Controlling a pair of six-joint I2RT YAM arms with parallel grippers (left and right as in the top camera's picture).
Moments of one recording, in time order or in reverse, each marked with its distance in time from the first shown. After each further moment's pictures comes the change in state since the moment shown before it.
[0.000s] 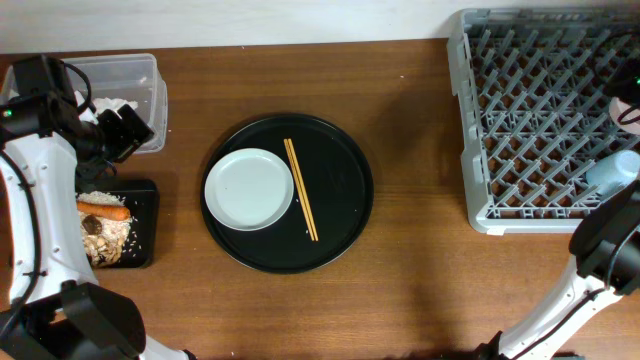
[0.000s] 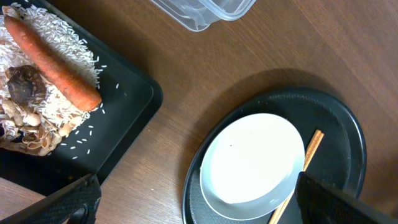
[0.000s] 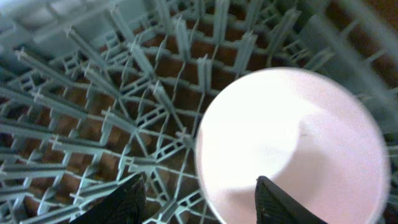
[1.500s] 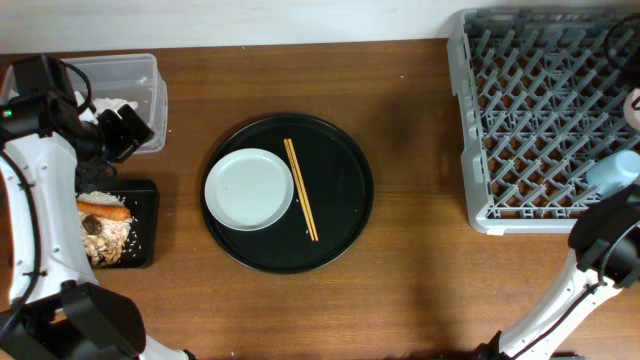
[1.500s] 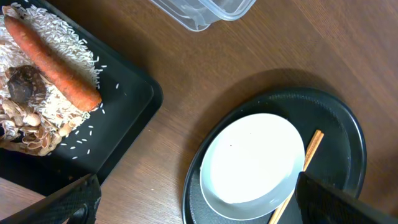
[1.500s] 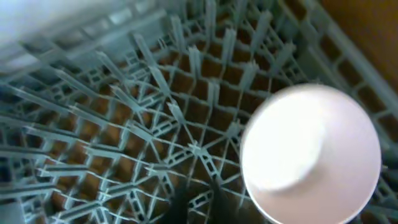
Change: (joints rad) left arm 0.000 0.000 0.000 0.000 0.000 0.000; right arm 0.000 0.054 0.259 -0.172 -0.027 -0.026
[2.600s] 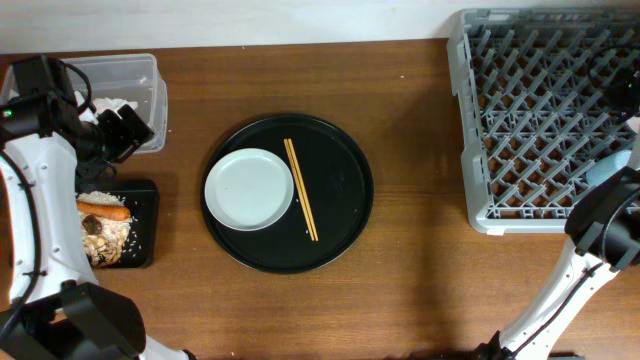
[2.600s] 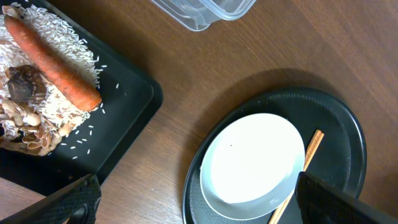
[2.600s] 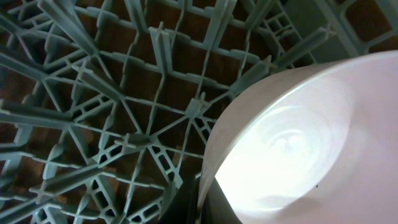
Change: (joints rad) left arm 0.000 0.000 0.000 -0.001 0.000 0.000; right arm -0.003 0.173 0.012 0.006 0.172 -0.046
